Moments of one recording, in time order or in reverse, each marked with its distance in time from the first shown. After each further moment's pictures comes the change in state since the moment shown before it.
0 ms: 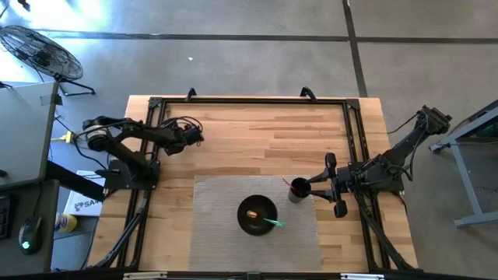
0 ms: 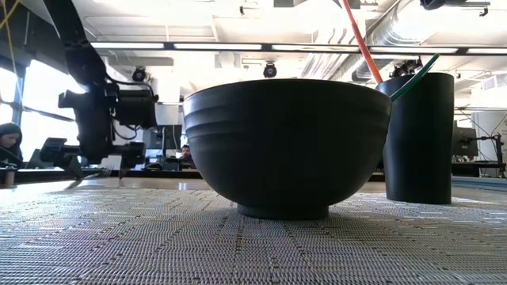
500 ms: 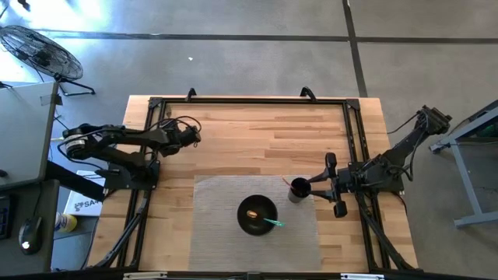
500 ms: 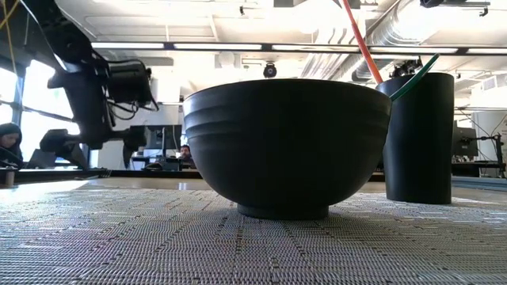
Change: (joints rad) left arm -0.068 -0.228 -0.004 -0.090 0.065 0.044; right arm 0.000 0.000 0.000 0.000 0.000 -0.054
